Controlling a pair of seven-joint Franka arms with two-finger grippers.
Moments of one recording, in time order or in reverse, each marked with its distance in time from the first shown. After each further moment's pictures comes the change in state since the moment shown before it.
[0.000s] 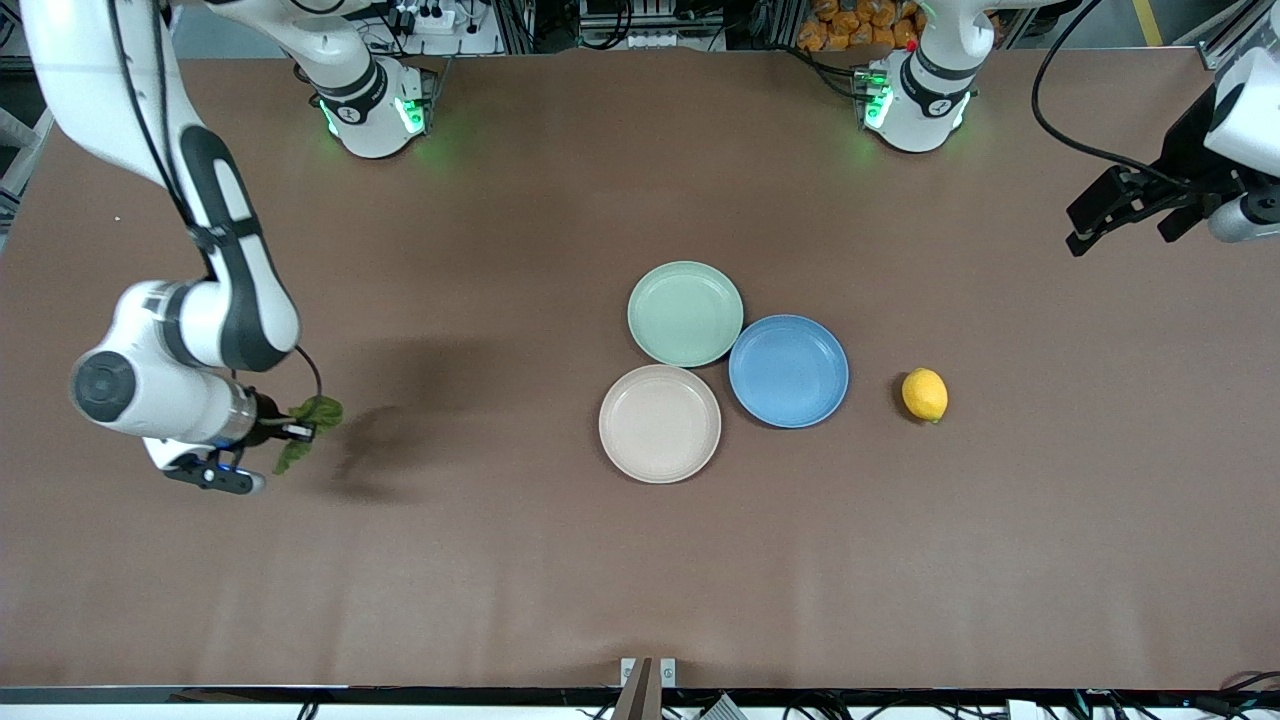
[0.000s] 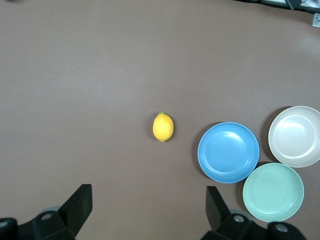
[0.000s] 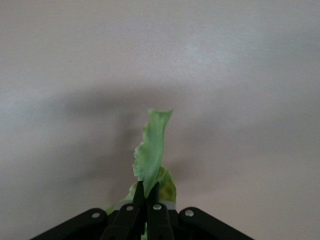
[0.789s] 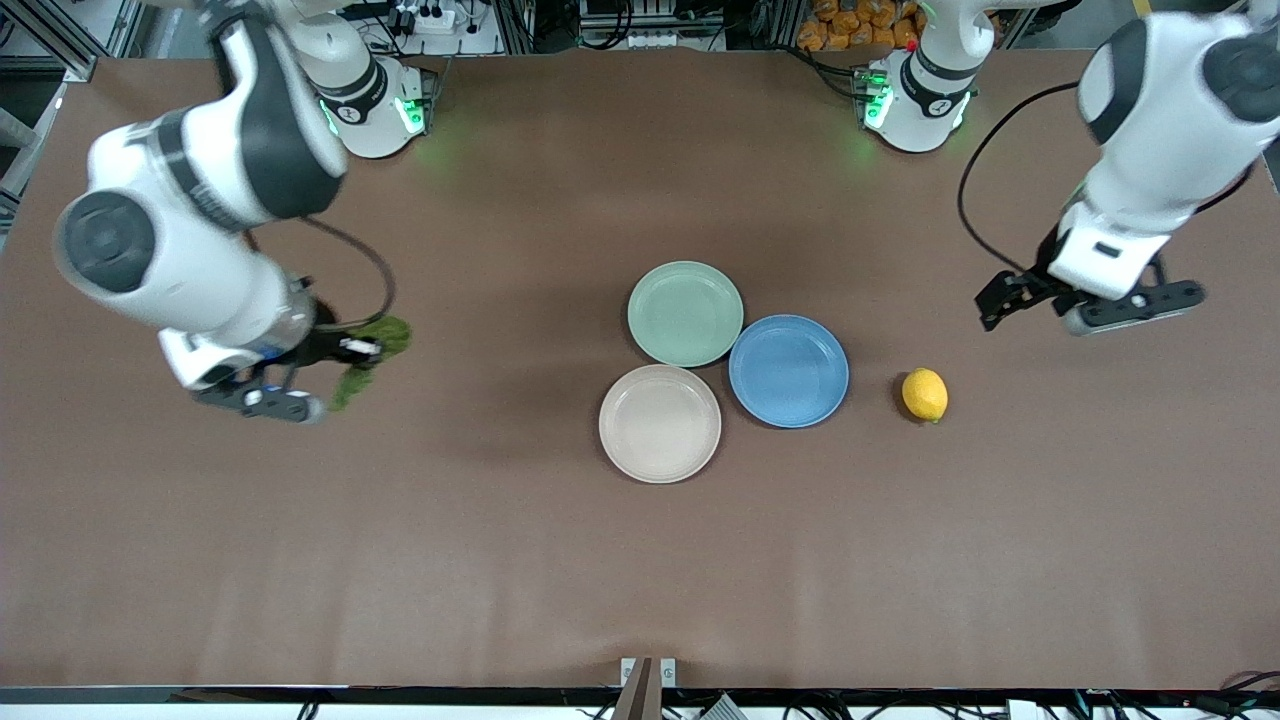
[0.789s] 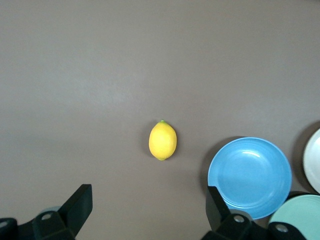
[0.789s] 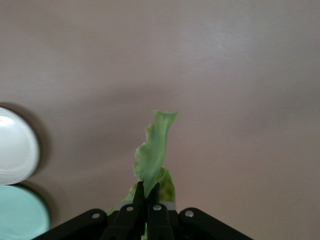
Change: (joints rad) left arm -0.006 -0.032 -0.008 -0.408 0.023 0.423 -0.071; right arm 0.164 -0.297 0.018 0.197 0.000 -0.577 0.204
